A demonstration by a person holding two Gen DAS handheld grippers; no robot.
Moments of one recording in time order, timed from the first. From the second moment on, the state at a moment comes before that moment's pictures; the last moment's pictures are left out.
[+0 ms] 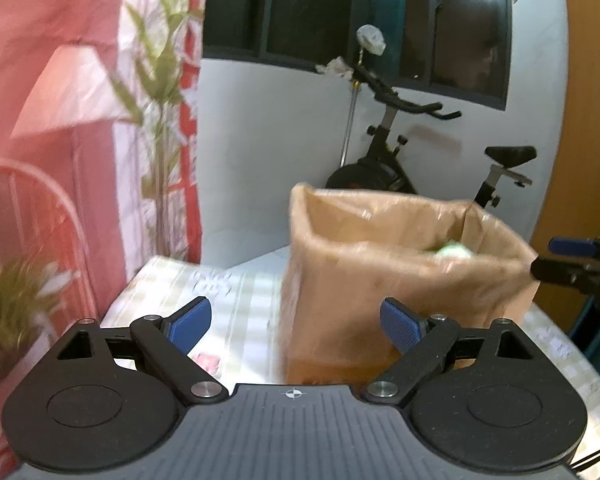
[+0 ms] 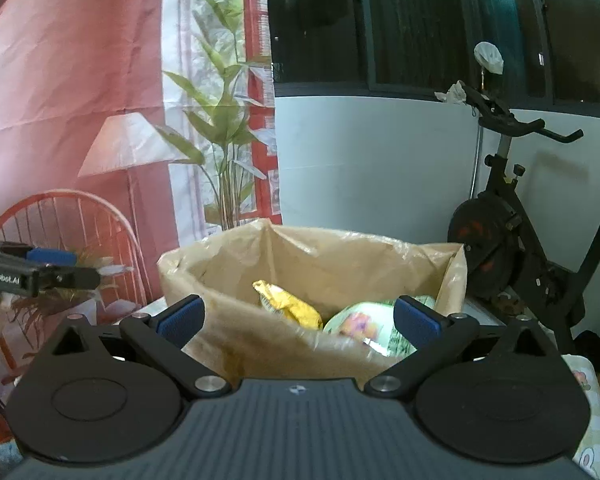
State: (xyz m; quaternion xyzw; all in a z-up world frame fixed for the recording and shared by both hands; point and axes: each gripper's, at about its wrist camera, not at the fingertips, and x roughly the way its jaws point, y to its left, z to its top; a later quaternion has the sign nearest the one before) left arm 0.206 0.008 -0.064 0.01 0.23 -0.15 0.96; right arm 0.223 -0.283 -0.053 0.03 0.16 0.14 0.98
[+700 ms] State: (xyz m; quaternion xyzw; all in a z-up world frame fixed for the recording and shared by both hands) left arm 0.185 0.011 -0.181 0.03 0.36 -0.17 0.92; right arm 0.183 -0.251 -0.148 0.06 0.22 0.12 0.97
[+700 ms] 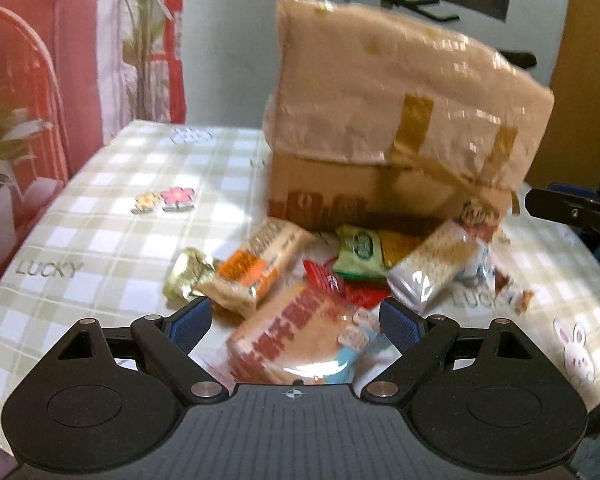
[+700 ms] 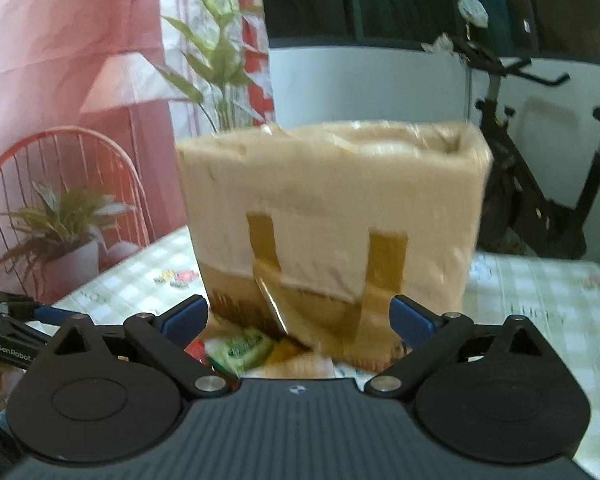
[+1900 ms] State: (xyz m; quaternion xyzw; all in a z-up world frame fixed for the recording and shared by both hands) left arm 0.186 0.009 -0.200 0.01 0.38 -0.17 0.91; right arm 0.190 -0.281 -0.232 -0.01 0.34 0.03 0.94
